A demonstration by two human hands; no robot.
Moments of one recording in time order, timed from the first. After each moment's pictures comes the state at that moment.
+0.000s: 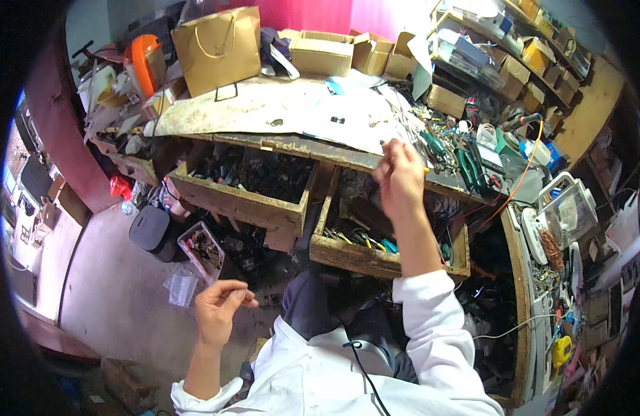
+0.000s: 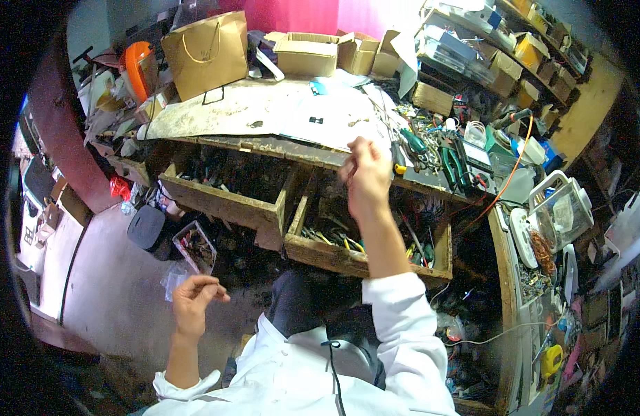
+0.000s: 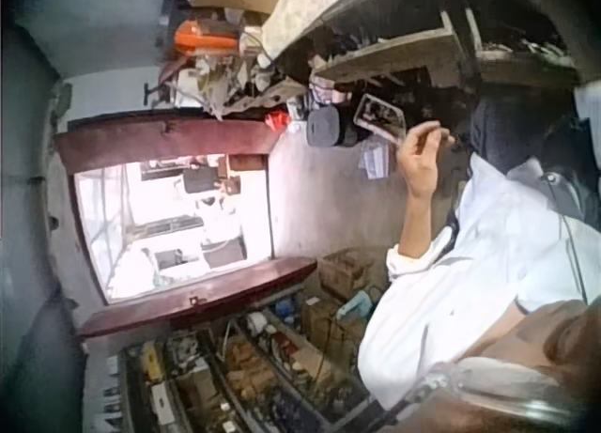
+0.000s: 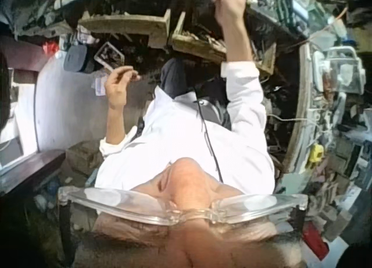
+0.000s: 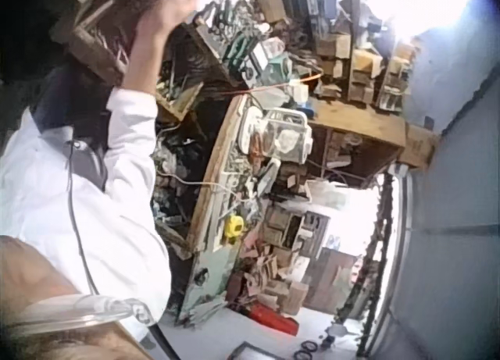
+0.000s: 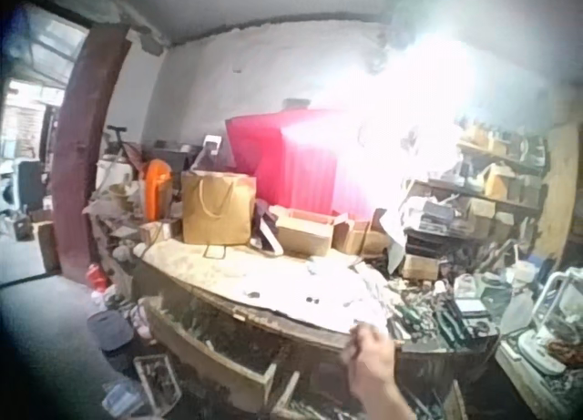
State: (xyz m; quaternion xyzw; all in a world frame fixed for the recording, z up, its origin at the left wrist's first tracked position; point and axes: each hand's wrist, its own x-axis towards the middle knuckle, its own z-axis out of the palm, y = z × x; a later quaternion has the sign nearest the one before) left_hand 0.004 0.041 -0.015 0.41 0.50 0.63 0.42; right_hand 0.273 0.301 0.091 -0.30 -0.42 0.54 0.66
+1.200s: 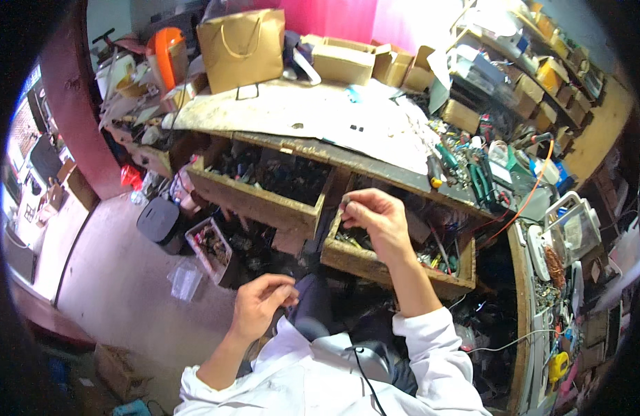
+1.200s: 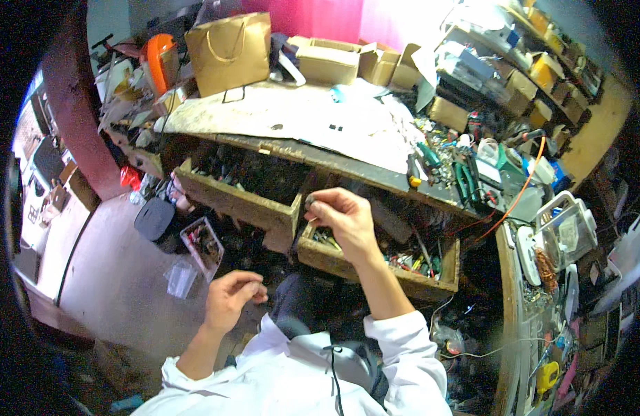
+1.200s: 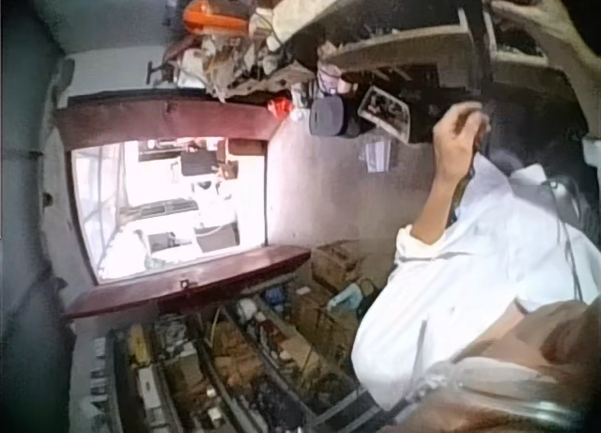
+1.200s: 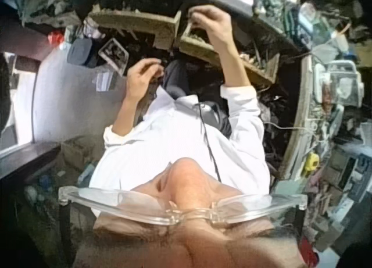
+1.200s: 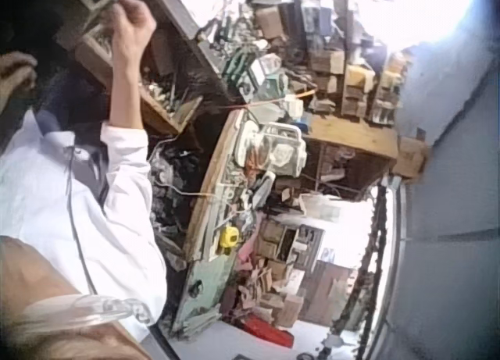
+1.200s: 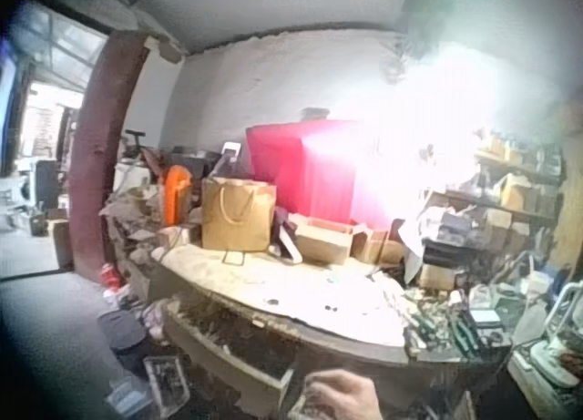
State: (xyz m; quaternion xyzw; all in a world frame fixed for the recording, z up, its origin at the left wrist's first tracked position) left_hand 0.045 0.062 -0.014 0.41 0.47 0.58 0.51; right_hand 0.258 0.247 0.048 -0.27 -0.56 0.61 0.48
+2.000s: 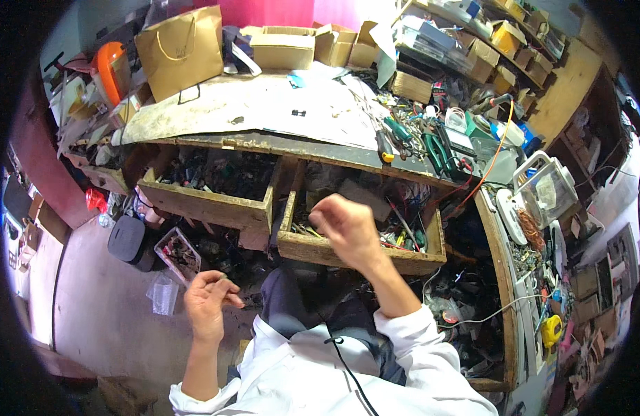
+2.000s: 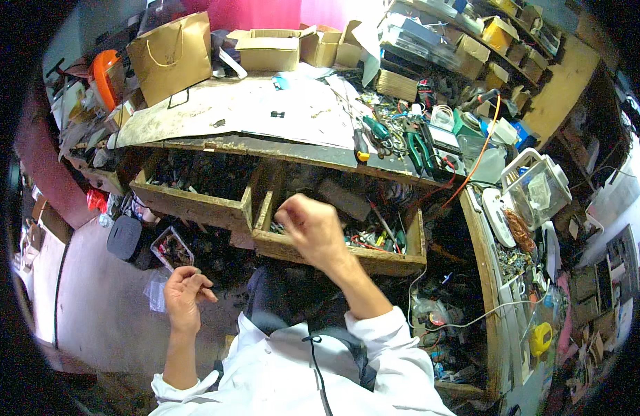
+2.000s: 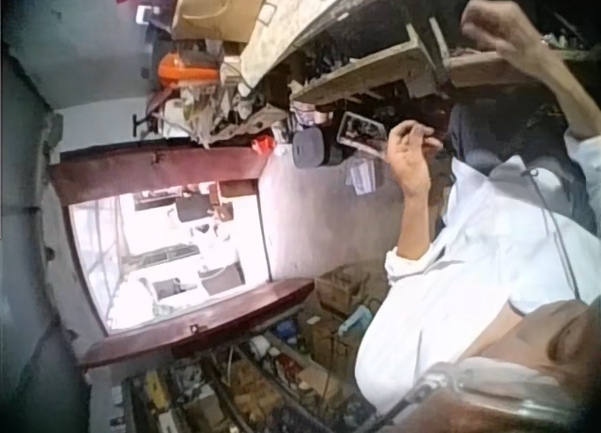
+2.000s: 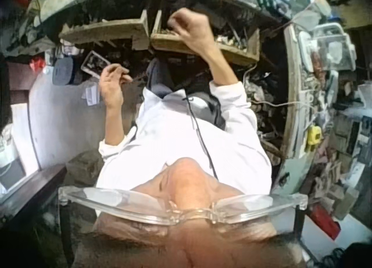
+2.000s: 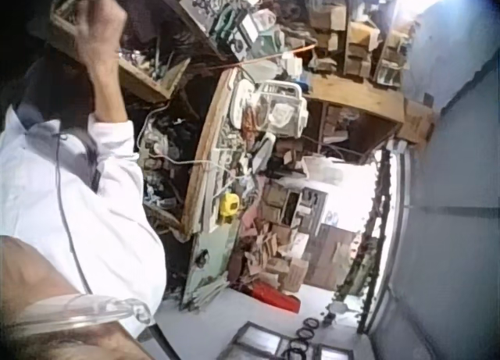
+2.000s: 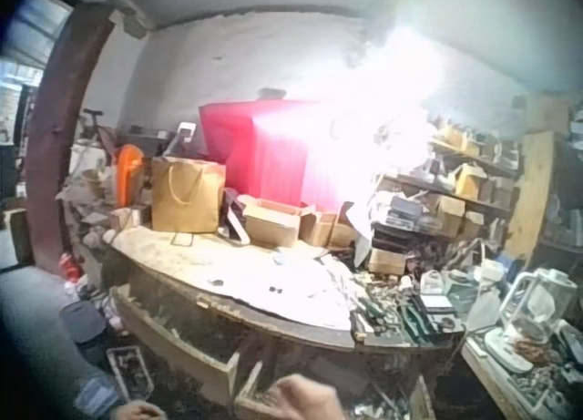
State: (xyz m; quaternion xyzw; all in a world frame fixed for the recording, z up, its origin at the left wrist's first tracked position) left_hand 0.031 0.069 -0.032 0.33 0.46 0.67 0.48; right_hand 0.294 0.215 0.049 -0.39 -0.79 0.22 0.42
